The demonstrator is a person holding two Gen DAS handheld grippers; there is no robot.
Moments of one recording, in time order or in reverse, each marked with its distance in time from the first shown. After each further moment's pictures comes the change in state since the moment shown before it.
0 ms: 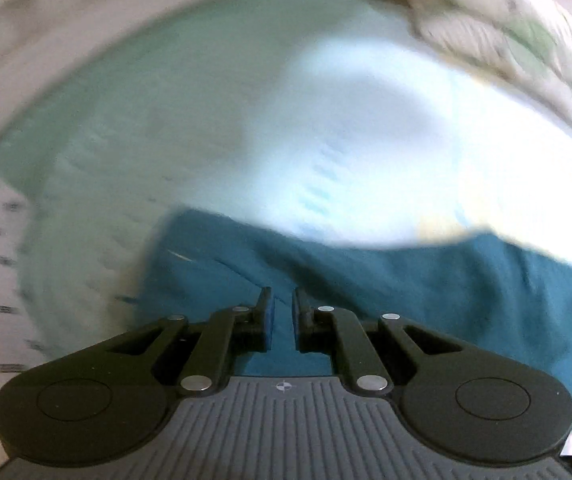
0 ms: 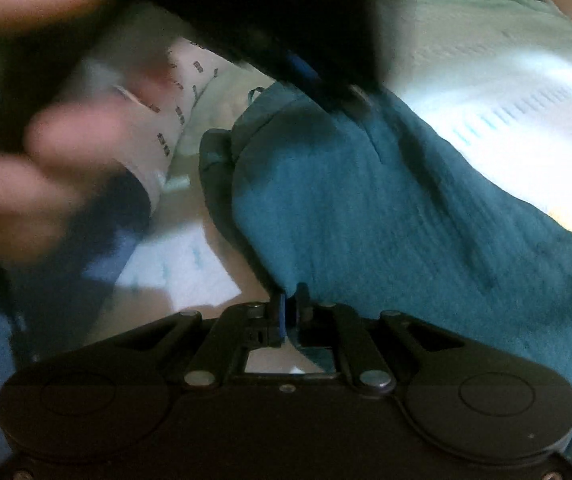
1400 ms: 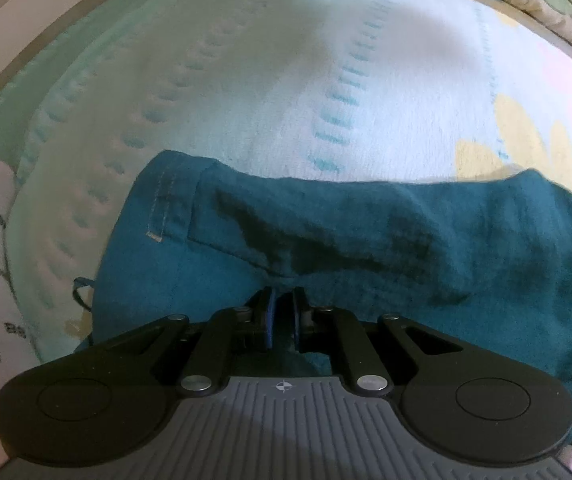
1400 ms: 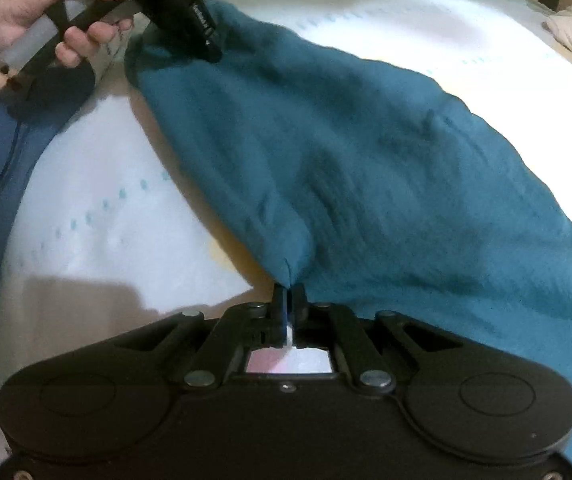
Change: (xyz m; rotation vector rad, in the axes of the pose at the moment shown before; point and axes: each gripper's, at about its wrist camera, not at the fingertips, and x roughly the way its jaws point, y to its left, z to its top) left arm 0.035 -0.004 -0.005 0.000 0.135 0.084; right arm -0.112 -0.107 -0.131 0.032 0.090 -0.125
